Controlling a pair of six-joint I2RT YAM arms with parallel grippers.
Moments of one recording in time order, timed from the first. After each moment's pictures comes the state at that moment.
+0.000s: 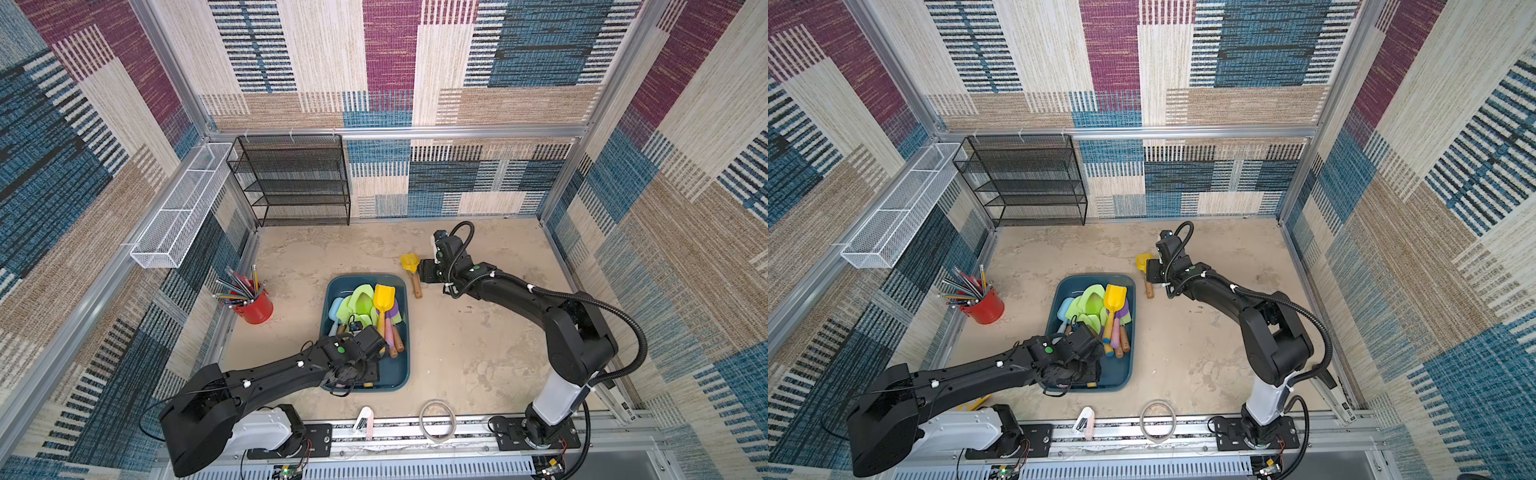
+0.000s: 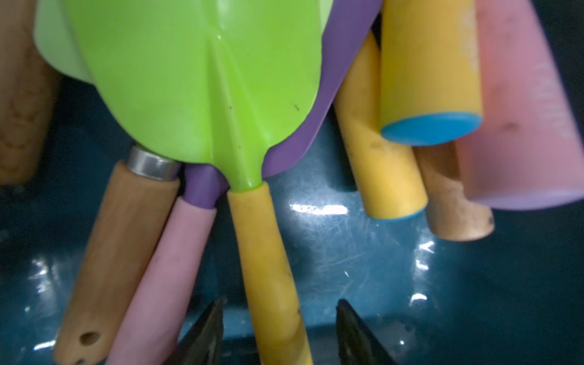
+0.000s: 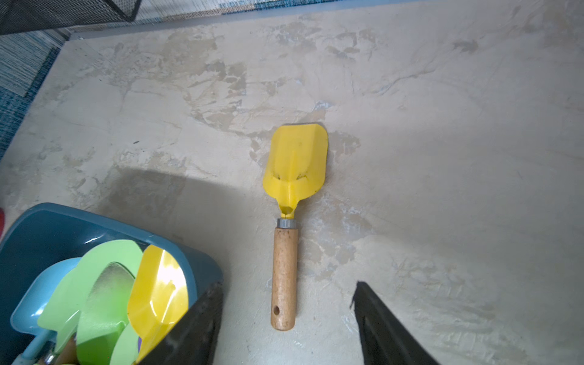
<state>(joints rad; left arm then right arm) -0.92 1.26 0.64 -0.66 -0.07 -0.96 0.52 1.74 1.21 -0.21 0.04 0.39</state>
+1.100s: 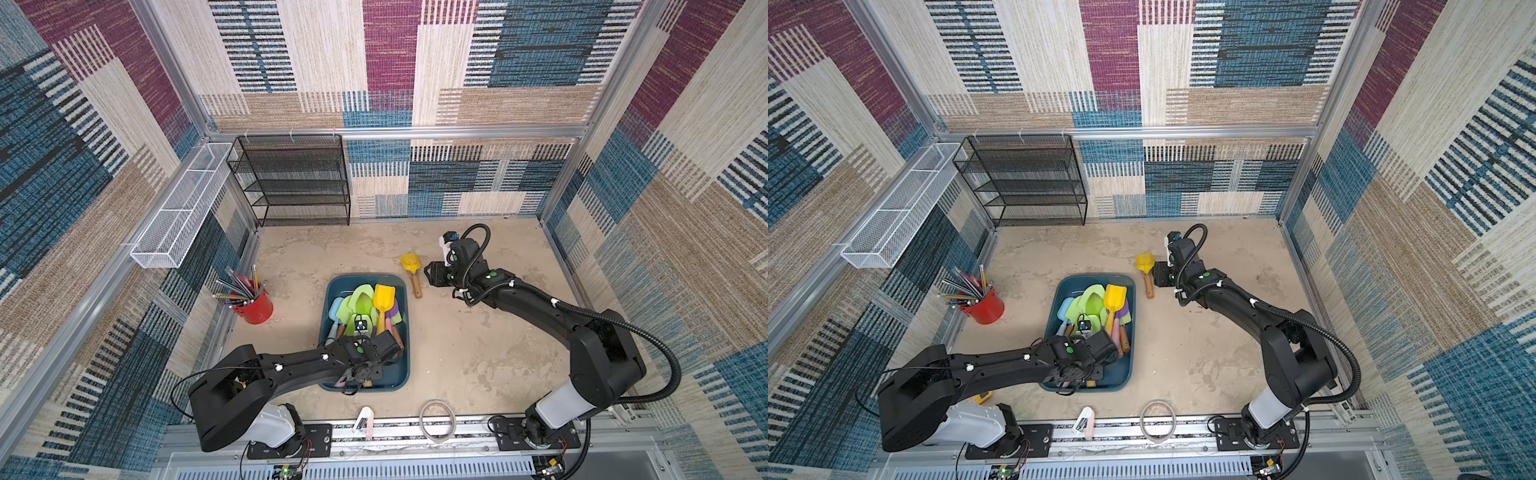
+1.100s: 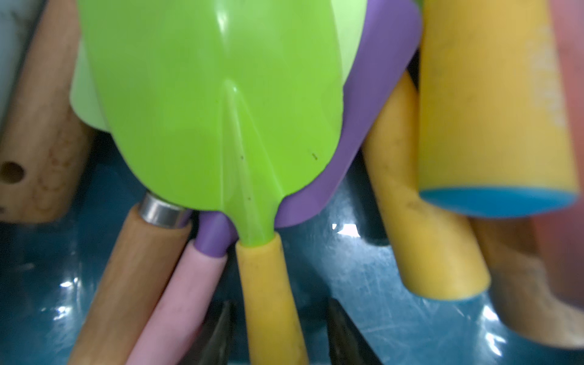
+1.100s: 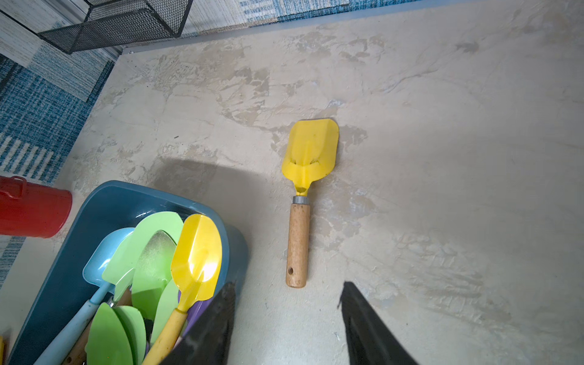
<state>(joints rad) -0.99 1.45 0.68 -0.63 -0.27 -1.02 0.49 1.58 1.10 -0.20 -0.04 0.39</state>
